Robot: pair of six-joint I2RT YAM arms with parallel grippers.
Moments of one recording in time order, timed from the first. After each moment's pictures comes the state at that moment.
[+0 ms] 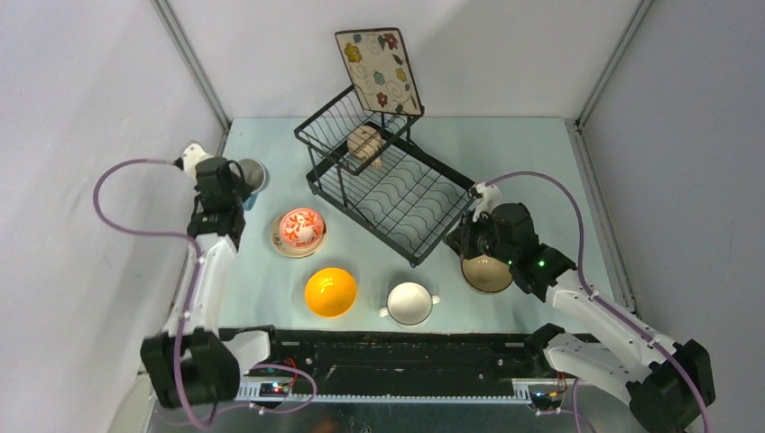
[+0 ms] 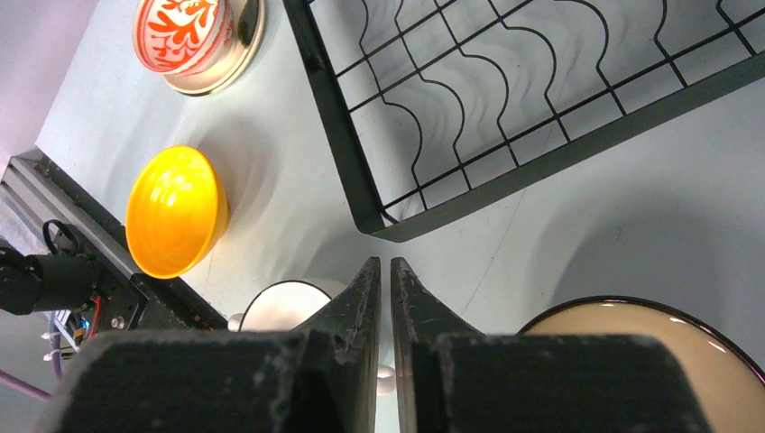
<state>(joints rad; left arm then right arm) 0.13 1.17 0.93 -0.24 -0.30 -0.50 0.58 0.94 0.65 -0.19 -0.16 0.41</state>
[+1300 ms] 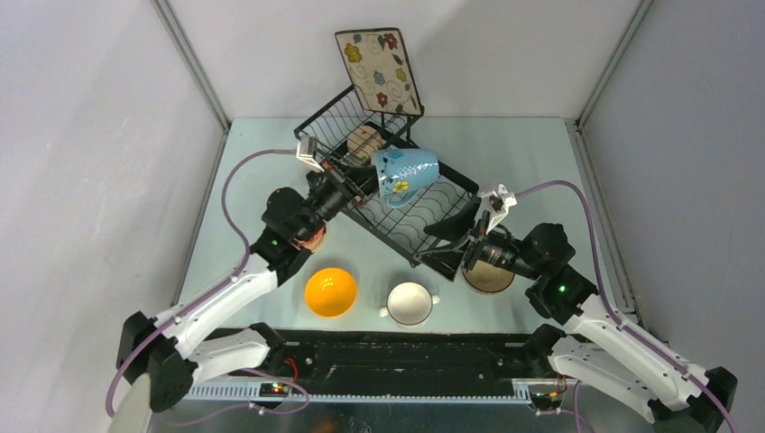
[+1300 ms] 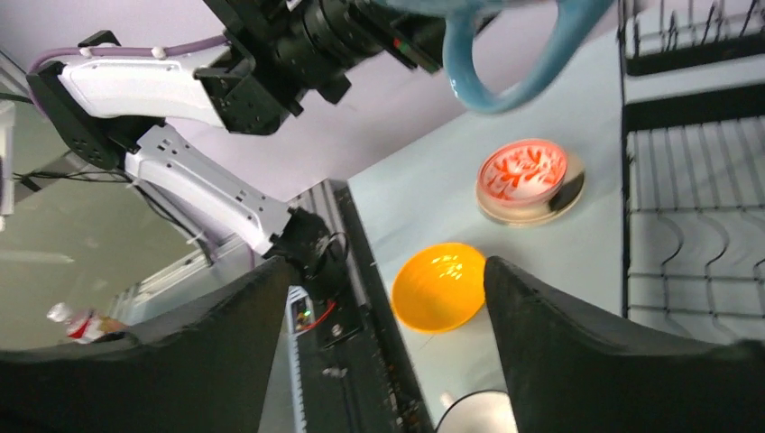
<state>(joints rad) -0.65 1.04 0.79 0.53 0.17 -1.22 0.74 0.73 0.64 0.21 -0.48 0.52</state>
